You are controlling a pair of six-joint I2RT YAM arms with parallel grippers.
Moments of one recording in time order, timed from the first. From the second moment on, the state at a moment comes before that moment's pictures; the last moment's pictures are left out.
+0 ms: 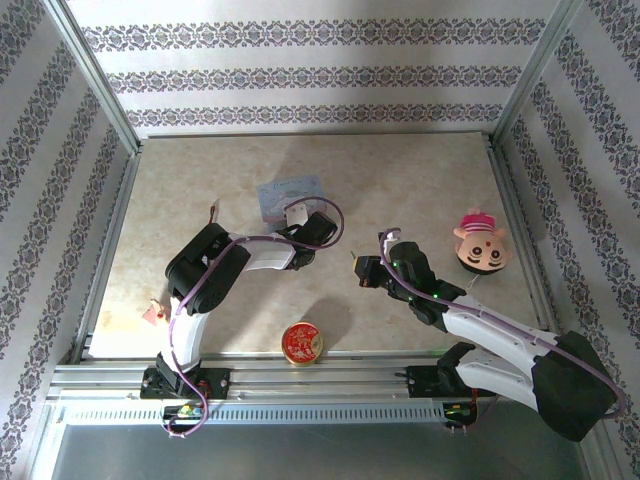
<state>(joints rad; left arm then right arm) -0.70 2.05 1.19 -0.09 -0.60 -0.79 0.62 1.04 0.41 0.09 -0.11 0.70</state>
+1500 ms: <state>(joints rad) -0.69 1.88 1.06 -0.08 -0.05 -1.21 0.80 1.73 0.29 0.96 0.01 0.73</state>
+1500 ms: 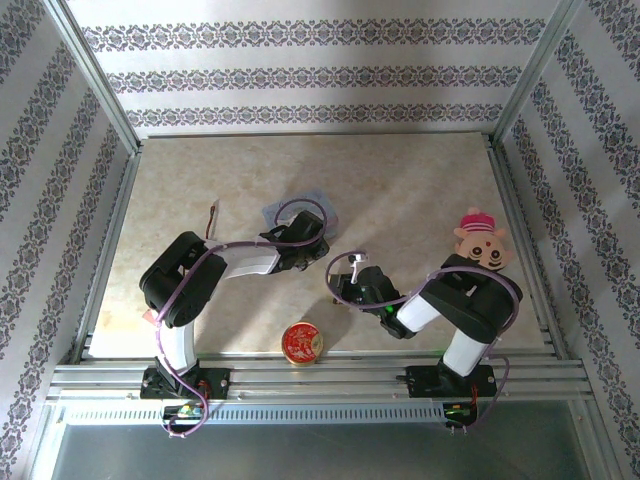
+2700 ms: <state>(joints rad) -0.69 1.88 1.05 -0.06 0.01 -1.21 0.79 1.94 0.29 1.32 0.07 0.76</state>
